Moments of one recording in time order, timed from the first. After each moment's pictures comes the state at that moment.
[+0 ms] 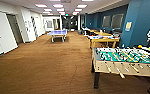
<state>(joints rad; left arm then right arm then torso) 1.59 2.81 -2.42 0.02 -0.20 0.08 -1.57 2.83 -2.32 -0.16 0.12 0.16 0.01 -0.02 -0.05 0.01</state>
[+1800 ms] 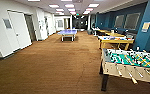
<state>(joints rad) 1.59 2.82 -2.42 0.02 -0.19 0.08 -1.58 2.87 -2.37 -0.16 0.12 0.16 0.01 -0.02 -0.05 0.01</state>
